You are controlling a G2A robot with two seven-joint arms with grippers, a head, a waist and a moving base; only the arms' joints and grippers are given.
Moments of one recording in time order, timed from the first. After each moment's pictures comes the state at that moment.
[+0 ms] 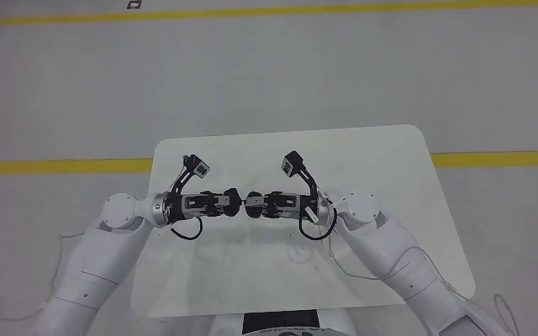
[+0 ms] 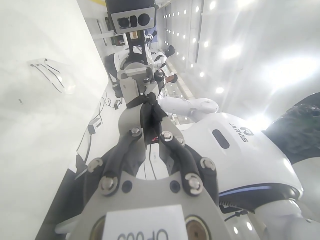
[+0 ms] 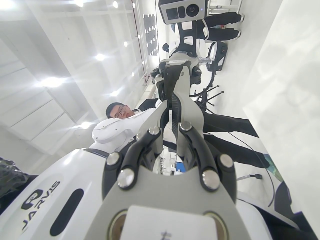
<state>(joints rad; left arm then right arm) 1.33 -0.94 -1.22 -1.50 -0.72 -0.34 -1.27 -1.20 -1.23 0.92 -1.50 0.49 -0.15 0.96</state>
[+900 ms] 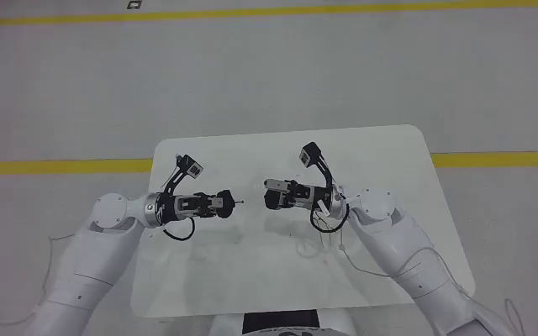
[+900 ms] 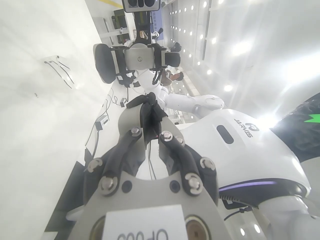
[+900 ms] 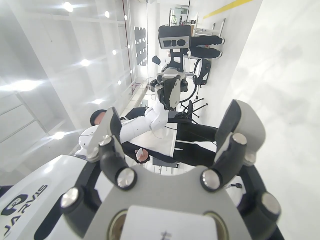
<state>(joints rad) 1.35 -0.93 -1.28 -1.51 -0.69 -0.34 -1.31 -1.23 -1.21 1.02 -1.52 0.40 -0.17 0.93</state>
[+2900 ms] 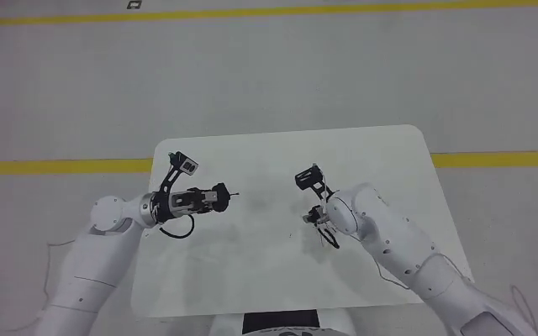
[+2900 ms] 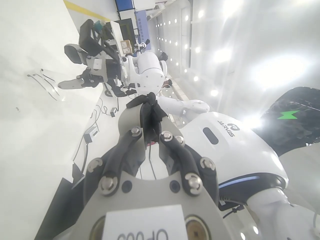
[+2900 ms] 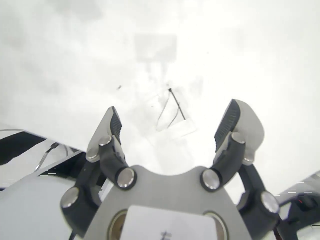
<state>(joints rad) 1.38 -0.98 -1.34 -1.50 -0.75 -0.34 -1.33 -1.12 -1.12 0.80 -1.75 -1.12 0.28 1.39</state>
